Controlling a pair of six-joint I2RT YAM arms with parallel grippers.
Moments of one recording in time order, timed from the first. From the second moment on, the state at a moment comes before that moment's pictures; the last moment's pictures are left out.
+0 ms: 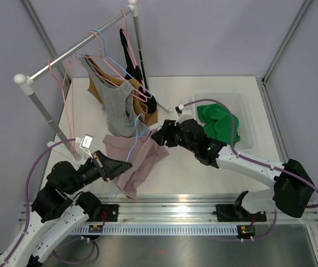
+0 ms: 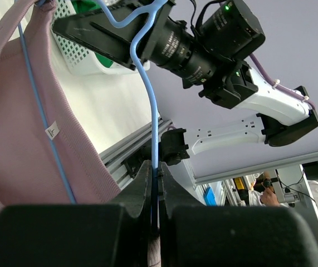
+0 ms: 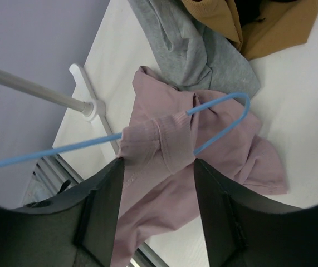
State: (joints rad) left arm -0.67 0.22 0.64 -0.50 0.30 -1.00; right arm 0.87 1.32 0.87 0.13 0.05 0.72
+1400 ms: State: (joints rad) left arm -0.67 0.22 0.72 -0.58 0.32 -0.97; right arm 0.78 1.49 1.00 0.07 0.19 0.58
